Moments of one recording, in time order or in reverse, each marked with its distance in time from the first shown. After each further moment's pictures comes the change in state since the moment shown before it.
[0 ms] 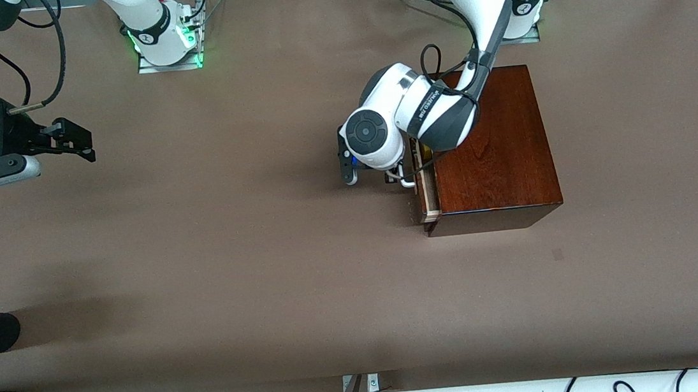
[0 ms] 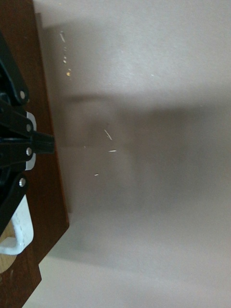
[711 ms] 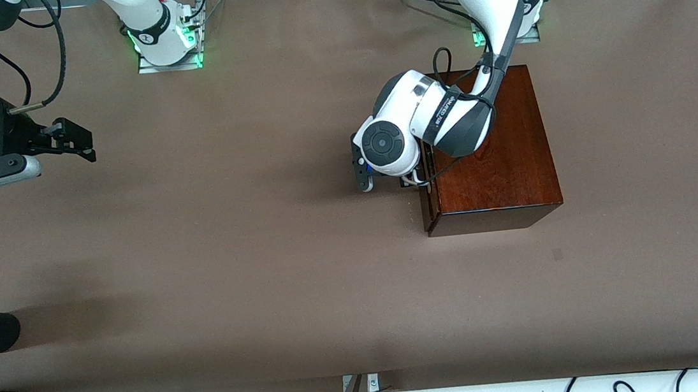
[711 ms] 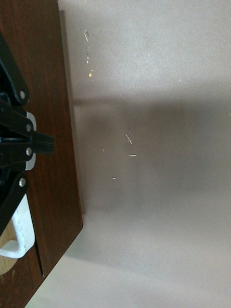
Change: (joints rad) left arm 0.025 -0.002 0.011 -0.001 0.000 -0.033 0.000; right arm 0.000 0.000 0.000 0.000 0.000 0.001 0.000
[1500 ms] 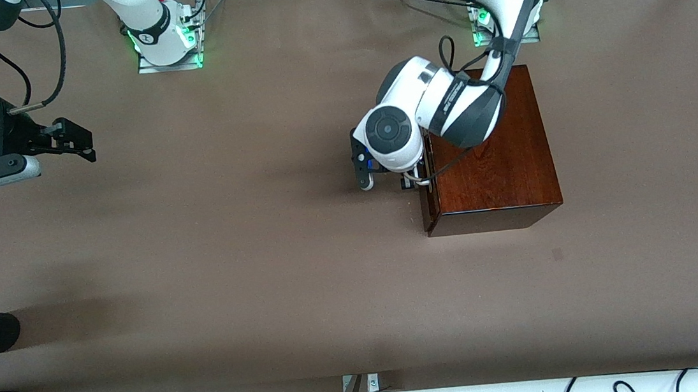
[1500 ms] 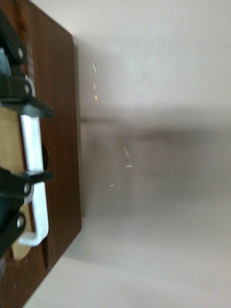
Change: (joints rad) left arm 0.003 -0.084 0.005 0.035 -0.004 -0.006 -0.078; right arm 0.000 0.000 0.000 0.000 0.000 0.000 0.000
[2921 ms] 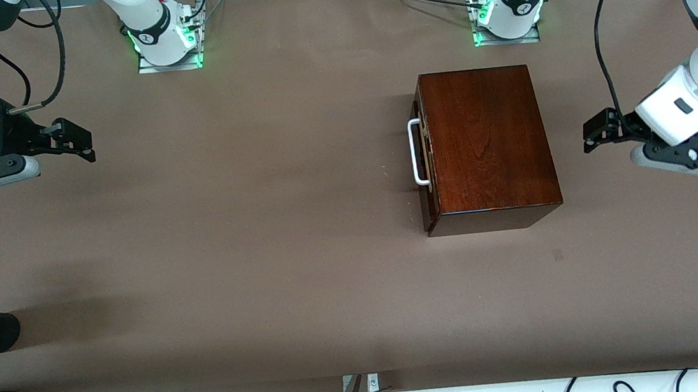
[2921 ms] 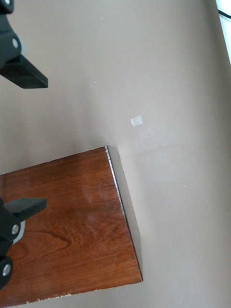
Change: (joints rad) left arm 0.529 -0.442 0.008 -0.162 -0.001 -0.020 -0.692; right arm 0.000 0.000 -0.001 0.000 0.000 0.000 0.001
